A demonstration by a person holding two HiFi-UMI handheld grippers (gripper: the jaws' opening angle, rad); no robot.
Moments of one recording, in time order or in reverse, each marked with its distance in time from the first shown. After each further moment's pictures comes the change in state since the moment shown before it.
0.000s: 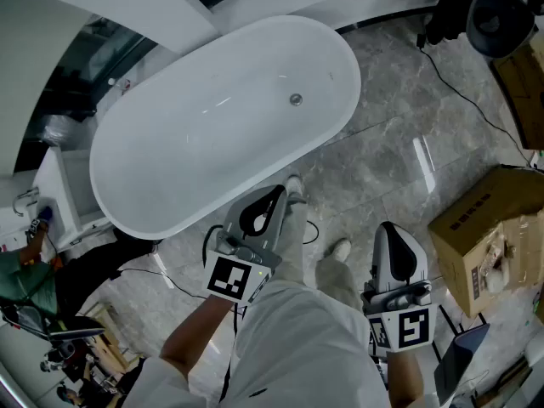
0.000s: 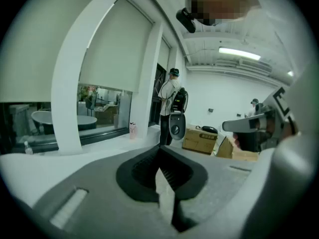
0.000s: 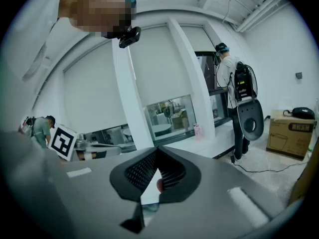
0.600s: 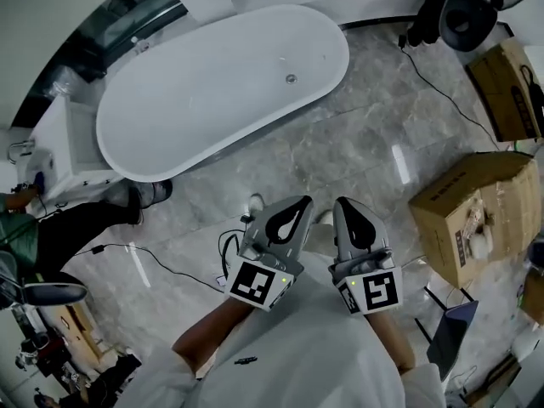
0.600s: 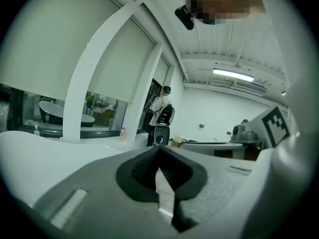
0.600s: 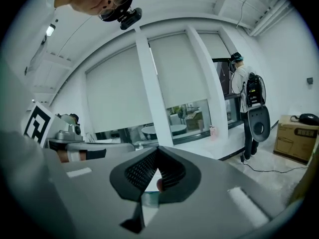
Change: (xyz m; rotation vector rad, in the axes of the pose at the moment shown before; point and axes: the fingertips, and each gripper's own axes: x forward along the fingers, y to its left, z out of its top) left arm -0.232 -0.149 0.016 -0.114 -0.119 -0.075; right arm -0.154 0.198 -0.020 -0.017 -0.016 0.103
